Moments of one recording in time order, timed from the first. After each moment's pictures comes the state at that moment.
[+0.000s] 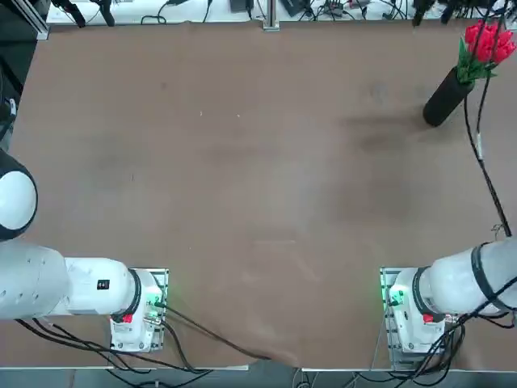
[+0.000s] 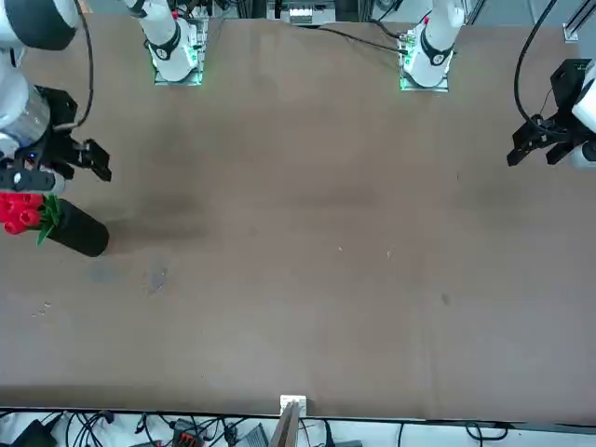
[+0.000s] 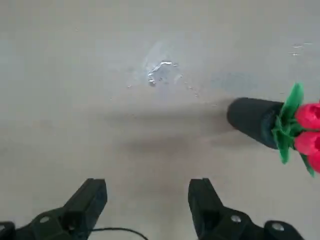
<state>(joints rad) 0.01 0.13 0.09 -1.48 -0.01 1.54 0.07</state>
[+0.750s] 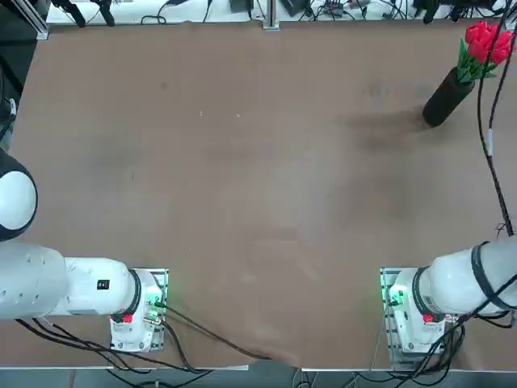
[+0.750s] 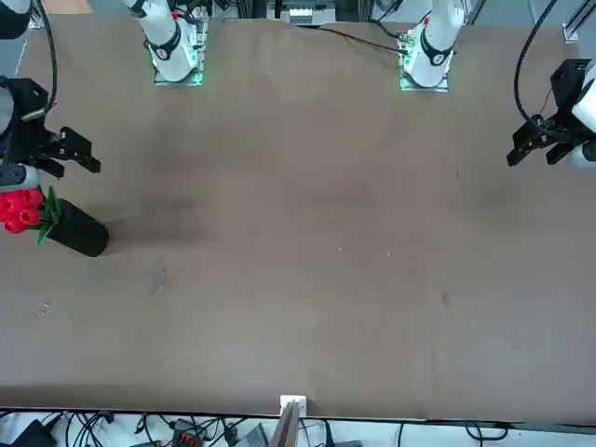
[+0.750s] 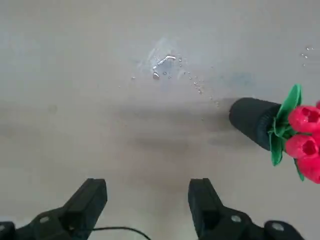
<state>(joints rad) -0.03 0.06 0.07 -1.57 0.00 1.57 -0.04</state>
